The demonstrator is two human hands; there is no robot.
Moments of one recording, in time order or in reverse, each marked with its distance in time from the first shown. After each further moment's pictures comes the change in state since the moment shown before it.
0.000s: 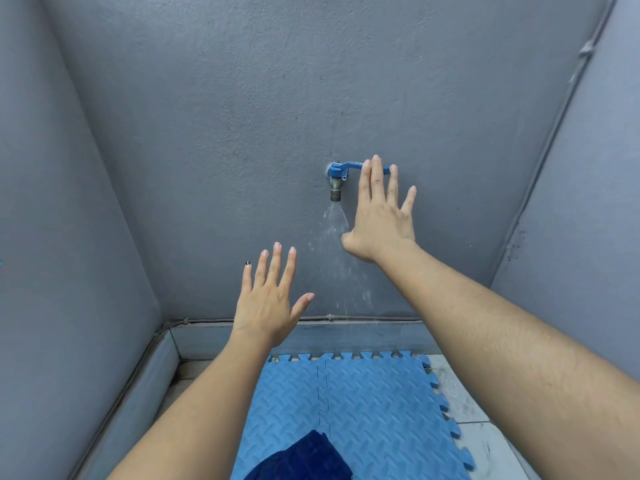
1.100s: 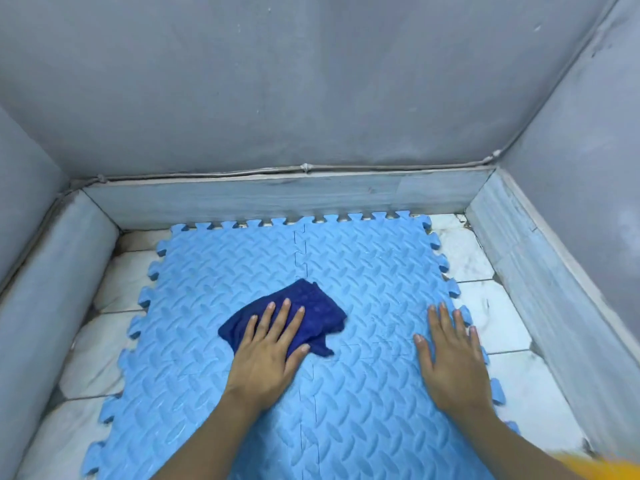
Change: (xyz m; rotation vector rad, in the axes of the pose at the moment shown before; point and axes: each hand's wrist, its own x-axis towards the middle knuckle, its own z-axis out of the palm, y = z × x) left_hand -0.218 0.056 0.250 -0.247 -0.518 0.107; right_hand -0.372 0.132 0.315 0.136 -0.434 0.277
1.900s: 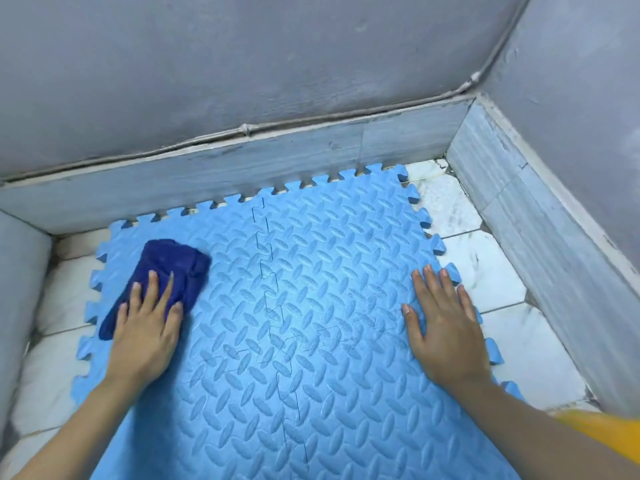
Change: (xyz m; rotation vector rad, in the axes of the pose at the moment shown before) left_hand 0.020 -0.110 -0.032 -0.058 0.010 -0.344; right_hand 0.001 0.007 0.002 0.070 0.069 -0.003
